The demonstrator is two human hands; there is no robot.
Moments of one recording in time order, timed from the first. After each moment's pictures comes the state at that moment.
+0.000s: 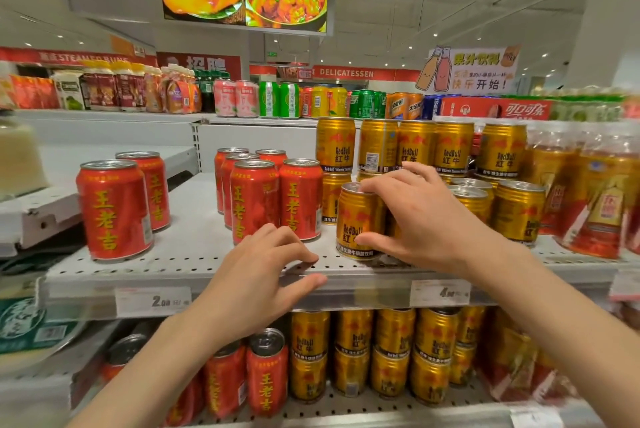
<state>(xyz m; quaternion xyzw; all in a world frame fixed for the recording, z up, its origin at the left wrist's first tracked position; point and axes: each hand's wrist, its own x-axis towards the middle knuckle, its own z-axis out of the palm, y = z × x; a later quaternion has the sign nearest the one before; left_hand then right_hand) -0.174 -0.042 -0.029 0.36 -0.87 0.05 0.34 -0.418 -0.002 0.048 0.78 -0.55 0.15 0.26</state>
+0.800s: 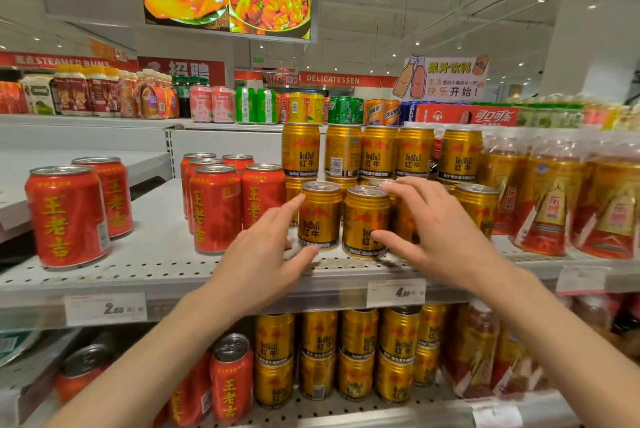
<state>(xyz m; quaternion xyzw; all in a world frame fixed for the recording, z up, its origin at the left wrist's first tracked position) -0.234 -0.044 -0.011 0.40 -0.83 0.00 0.38 -0.489 0.014 0.027 0.73 -0.62 0.23 0.20</state>
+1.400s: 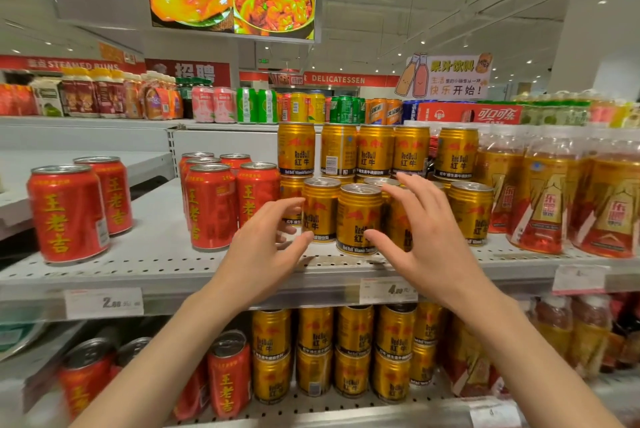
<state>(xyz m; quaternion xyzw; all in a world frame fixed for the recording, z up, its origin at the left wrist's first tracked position) -0.245 -0.044 -0.014 0.38 -0.79 -0.08 0.47 -0.488 0.012 -0.003 0.70 -0.57 0.38 0.18</state>
